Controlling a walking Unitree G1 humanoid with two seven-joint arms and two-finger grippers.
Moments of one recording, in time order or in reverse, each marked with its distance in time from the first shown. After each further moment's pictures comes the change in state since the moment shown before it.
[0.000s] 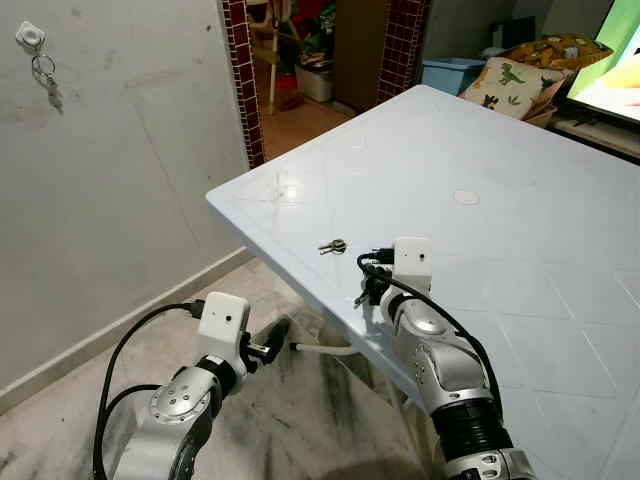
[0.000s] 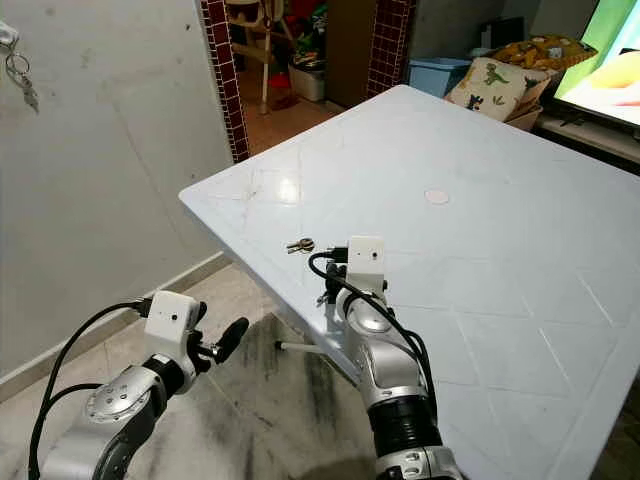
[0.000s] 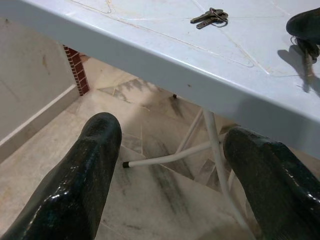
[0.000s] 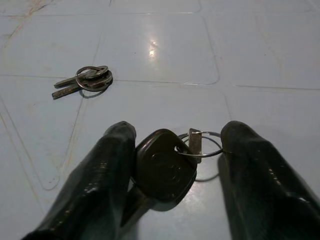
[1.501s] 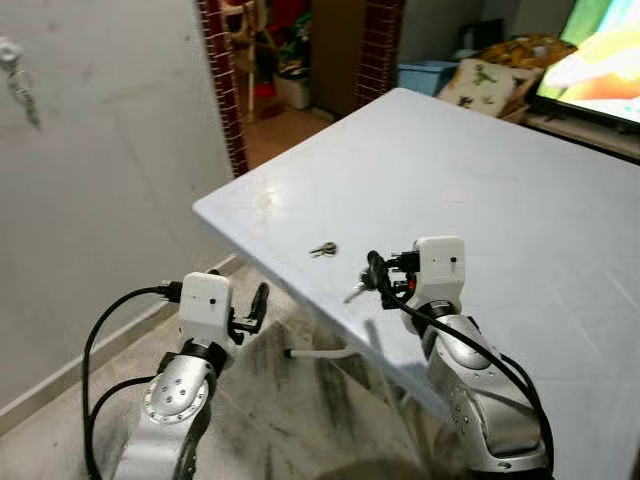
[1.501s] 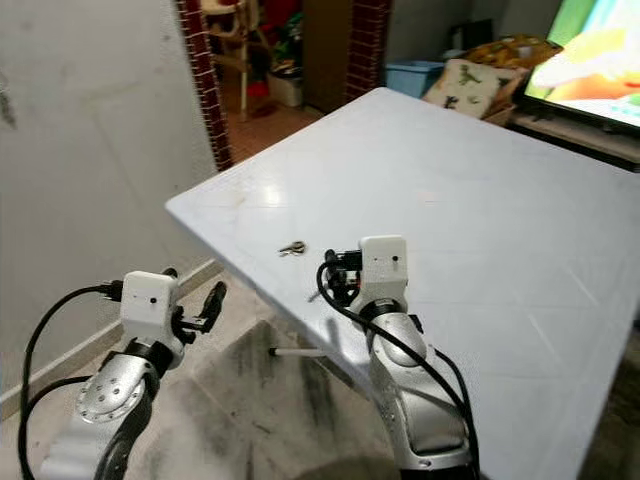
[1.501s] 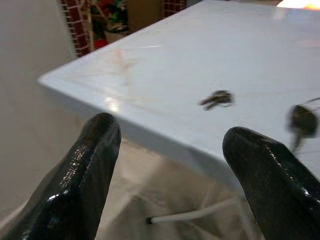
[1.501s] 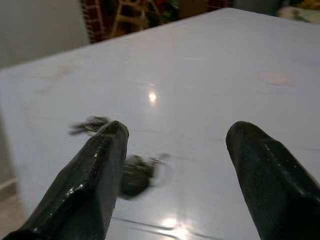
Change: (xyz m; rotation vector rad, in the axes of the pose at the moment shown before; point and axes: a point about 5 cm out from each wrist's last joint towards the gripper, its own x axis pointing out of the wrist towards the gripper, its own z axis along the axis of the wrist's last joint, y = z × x) left arm -0.004 -0.004 0.031 0.056 -0.217 0.156; right arm -0.057 -0.023 0.026 -0.076 -0.218 0.094
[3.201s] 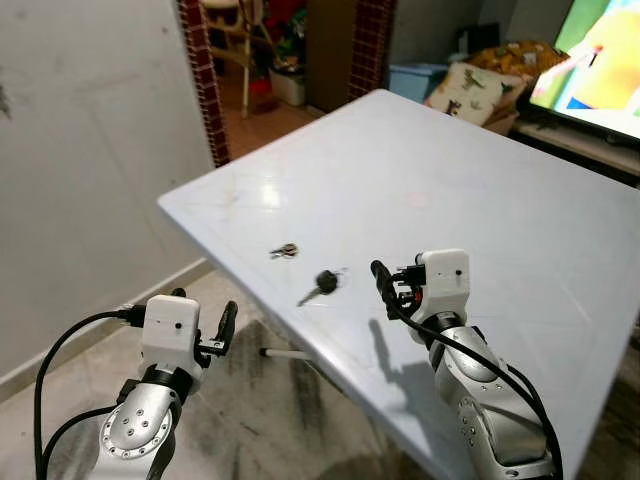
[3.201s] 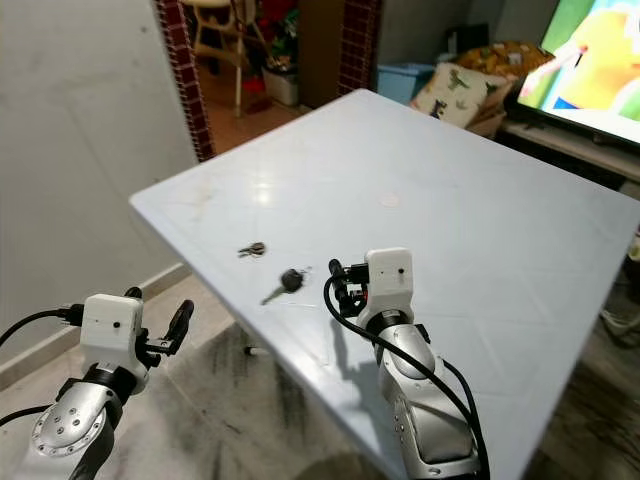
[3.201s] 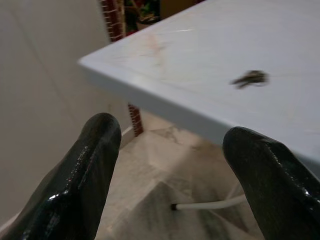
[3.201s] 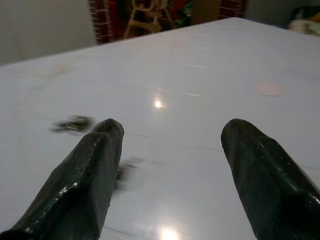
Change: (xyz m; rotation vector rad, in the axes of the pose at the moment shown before) left arm -0.031 0.036 -0.010 0.078 0.044 0.108; right arm -0.003 0.009 -0.010 0.023 -0.031 0.071
